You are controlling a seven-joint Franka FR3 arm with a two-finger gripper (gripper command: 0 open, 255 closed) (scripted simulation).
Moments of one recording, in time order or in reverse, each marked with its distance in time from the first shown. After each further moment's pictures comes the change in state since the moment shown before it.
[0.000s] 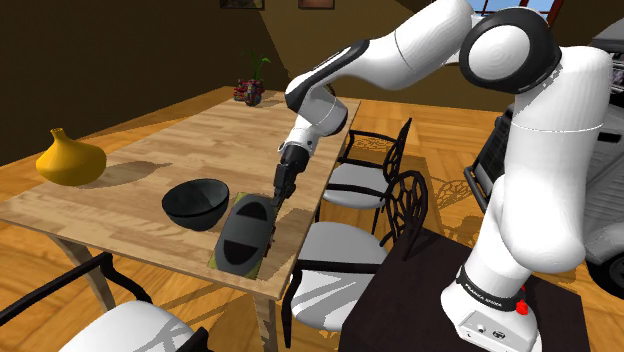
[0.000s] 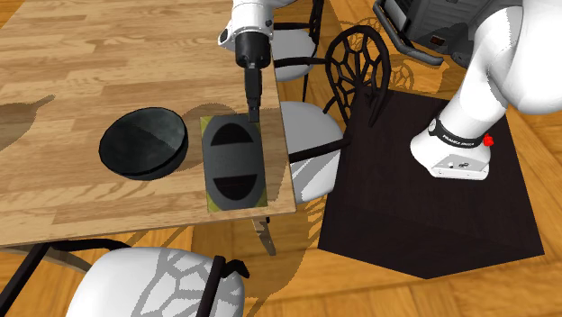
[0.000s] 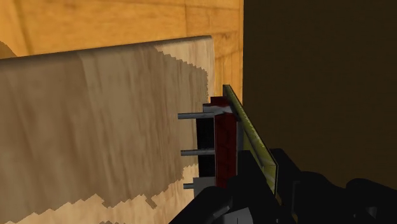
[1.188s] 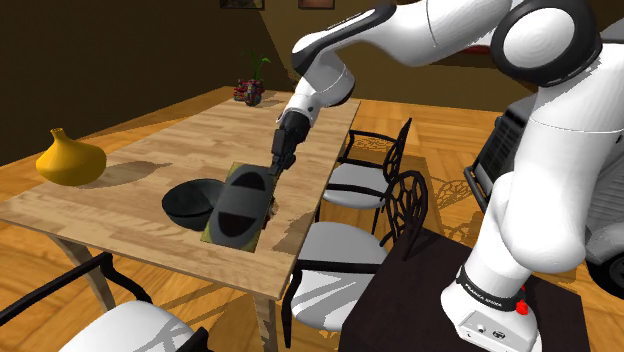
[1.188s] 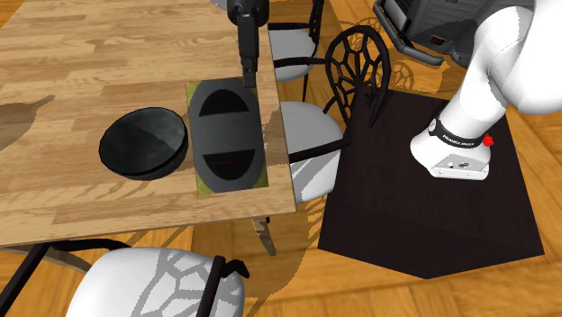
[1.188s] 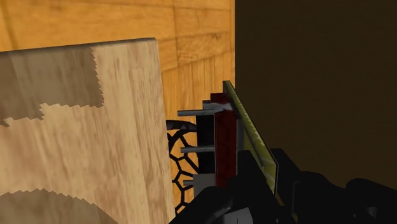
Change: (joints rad) arm -0.001 -0.126 -0.008 0.067 -0.043 -0.099 0.162
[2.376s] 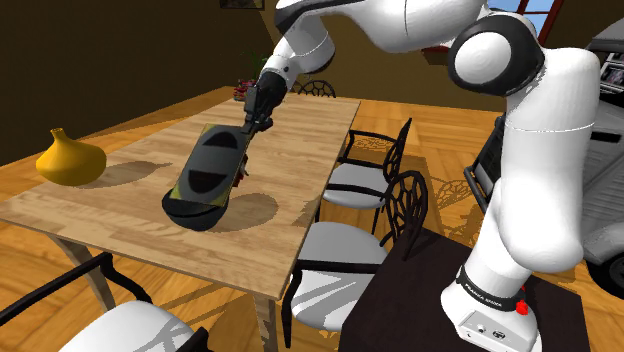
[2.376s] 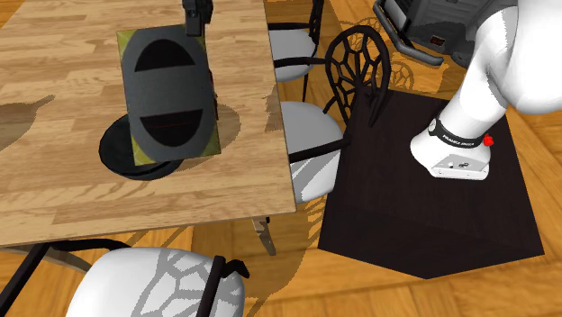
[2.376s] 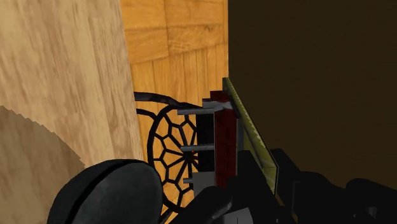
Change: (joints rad) arm -0.027 0.173 -0.003 0.423 0.039 -0.167 0.195
